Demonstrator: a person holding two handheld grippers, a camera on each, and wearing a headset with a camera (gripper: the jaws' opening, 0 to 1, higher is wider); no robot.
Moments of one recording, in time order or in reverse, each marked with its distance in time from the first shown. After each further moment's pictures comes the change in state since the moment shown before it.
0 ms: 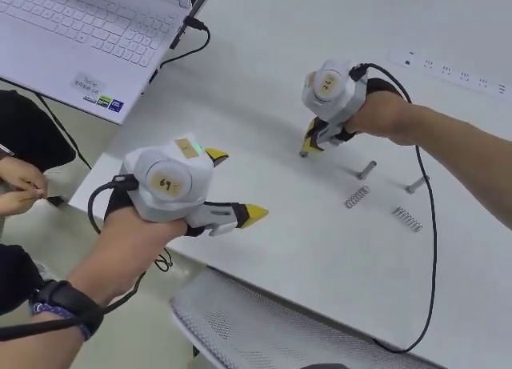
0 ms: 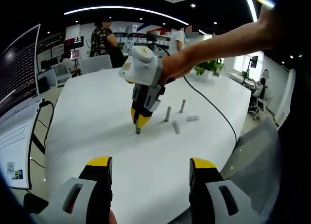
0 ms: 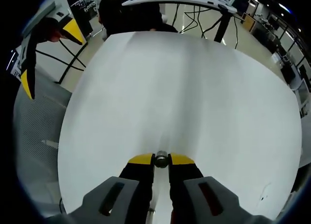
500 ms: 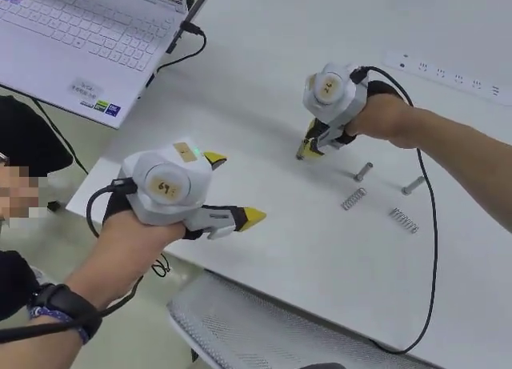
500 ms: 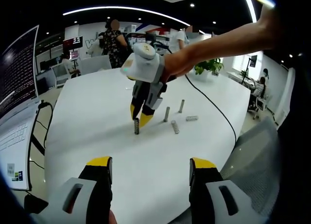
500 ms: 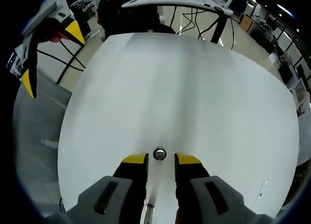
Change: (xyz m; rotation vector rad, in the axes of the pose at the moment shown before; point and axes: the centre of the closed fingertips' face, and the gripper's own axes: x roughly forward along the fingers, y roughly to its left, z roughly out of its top) left arm -0.001 -0.002 0.000 0.011 0.000 -0.006; right arm -0.014 0.001 -0.004 0.011 -0.012 -0.034
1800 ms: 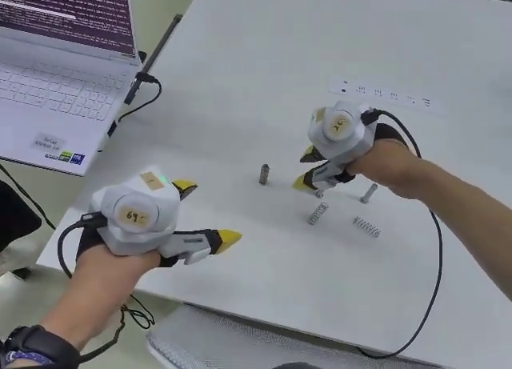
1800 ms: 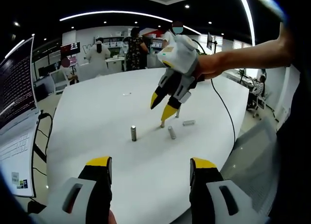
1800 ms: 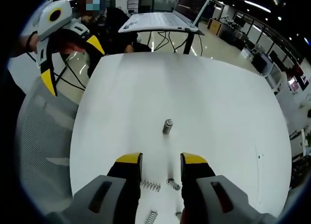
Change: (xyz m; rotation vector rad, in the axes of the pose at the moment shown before) left arm -0.006 -0.010 0.015 0.036 -0.029 -0.001; right arm -0.064 0.031 -0.032 0.187 -0.167 -0.179
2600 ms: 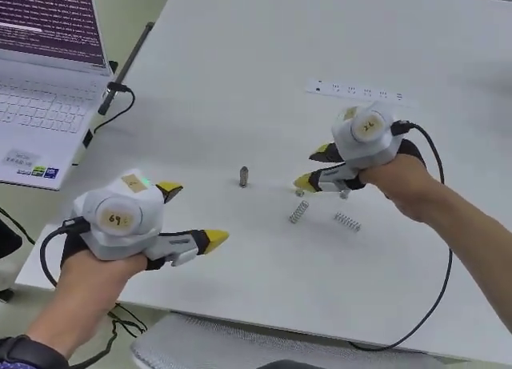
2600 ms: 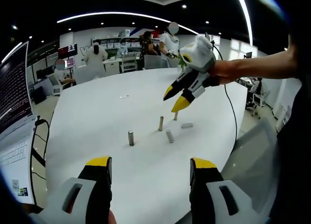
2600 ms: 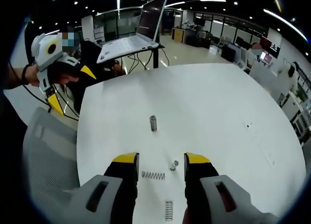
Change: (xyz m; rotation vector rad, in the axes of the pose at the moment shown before) left arm 0.009 -0.007 0.013 0.020 -0.005 -0.015; right arm -0.051 -0.007 -0.024 0.295 -0.202 -0.135
